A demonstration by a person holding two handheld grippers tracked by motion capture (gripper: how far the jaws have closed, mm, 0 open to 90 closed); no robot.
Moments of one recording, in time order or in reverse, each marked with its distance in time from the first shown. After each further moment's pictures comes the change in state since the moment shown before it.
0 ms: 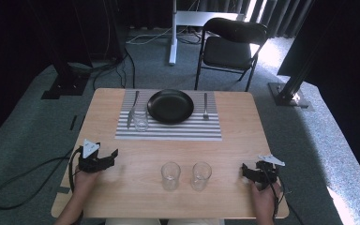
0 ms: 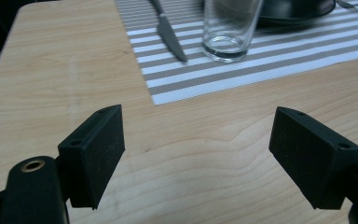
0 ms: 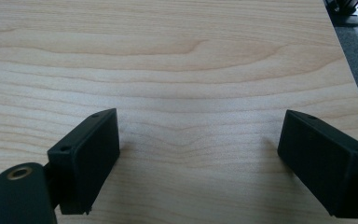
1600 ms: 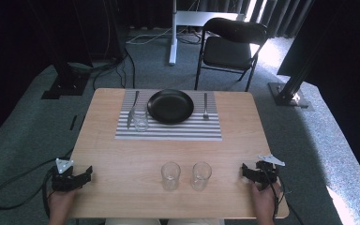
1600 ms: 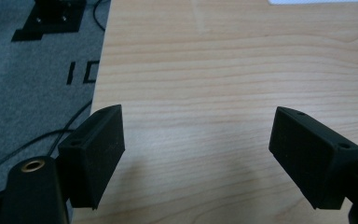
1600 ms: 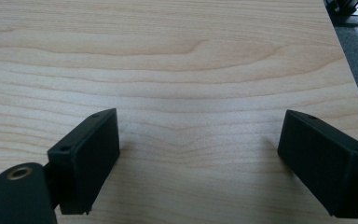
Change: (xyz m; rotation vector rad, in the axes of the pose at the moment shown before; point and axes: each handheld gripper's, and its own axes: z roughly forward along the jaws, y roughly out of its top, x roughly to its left) left arm 0.038 -0.051 -0.049 0.181 0.219 -0.128; right arm 0.000 0.000 0.000 0.001 0.001 0.002
